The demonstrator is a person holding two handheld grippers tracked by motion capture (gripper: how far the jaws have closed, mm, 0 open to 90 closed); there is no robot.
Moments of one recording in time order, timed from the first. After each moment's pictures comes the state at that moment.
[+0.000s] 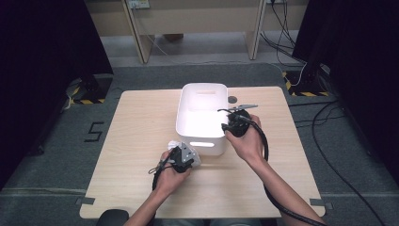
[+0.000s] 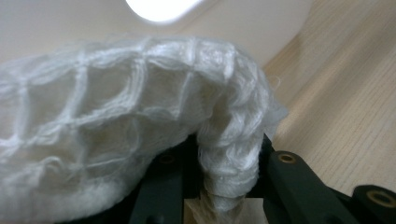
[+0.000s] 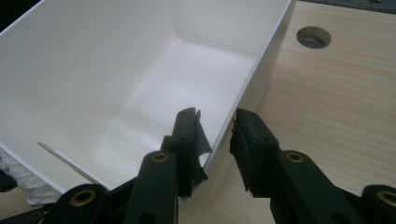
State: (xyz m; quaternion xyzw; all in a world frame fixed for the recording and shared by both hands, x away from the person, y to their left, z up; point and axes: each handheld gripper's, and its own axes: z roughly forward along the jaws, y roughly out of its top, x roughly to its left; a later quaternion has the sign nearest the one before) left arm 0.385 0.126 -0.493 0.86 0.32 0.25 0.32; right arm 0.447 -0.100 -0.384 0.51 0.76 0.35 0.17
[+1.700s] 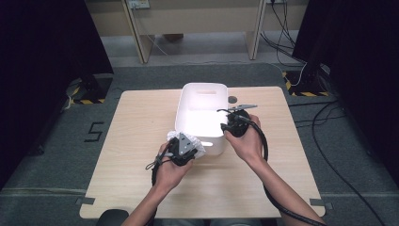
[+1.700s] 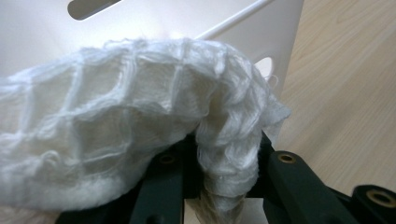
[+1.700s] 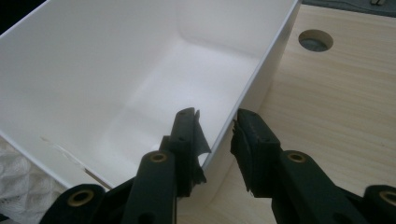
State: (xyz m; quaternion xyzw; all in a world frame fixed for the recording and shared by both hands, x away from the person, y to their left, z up) left arm 0.375 0.118 -0.434 0.82 0.33 0.27 0.39; right arm 0.447 -0.098 -0.383 0.51 0.76 0.35 0.17
